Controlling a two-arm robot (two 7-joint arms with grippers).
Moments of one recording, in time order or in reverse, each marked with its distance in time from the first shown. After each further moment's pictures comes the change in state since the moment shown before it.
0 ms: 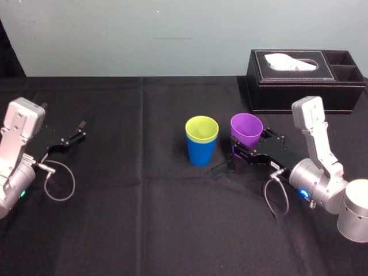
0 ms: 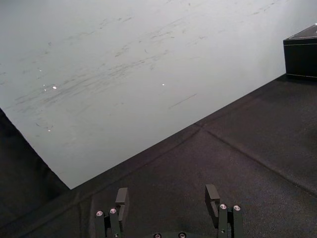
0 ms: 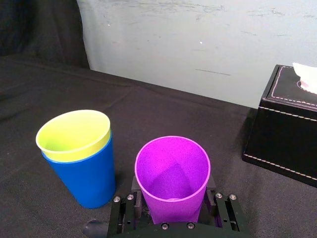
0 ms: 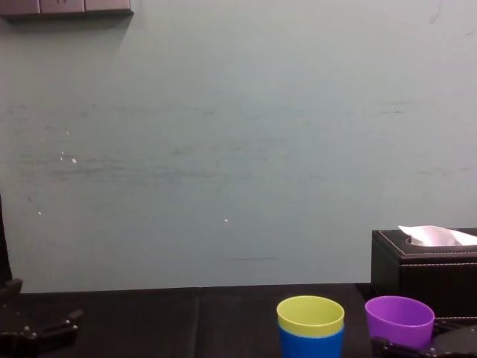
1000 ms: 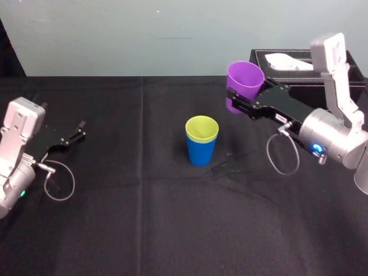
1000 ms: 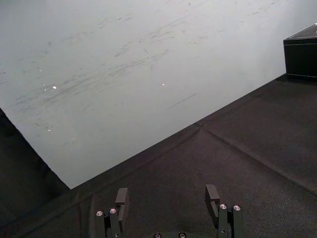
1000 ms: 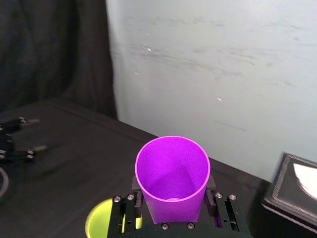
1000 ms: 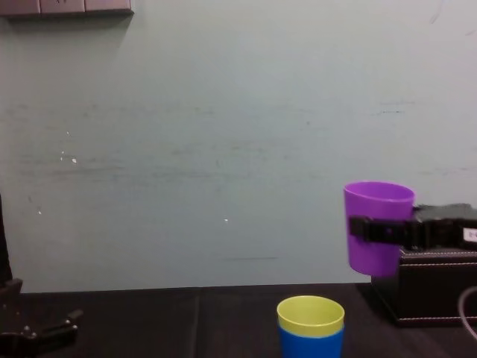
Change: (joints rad) left arm 0.000 0.000 0.000 0.000 0.000 0.000 0.000; right arm 0.072 0.069 0.013 -0.226 0.104 0.159 0.058
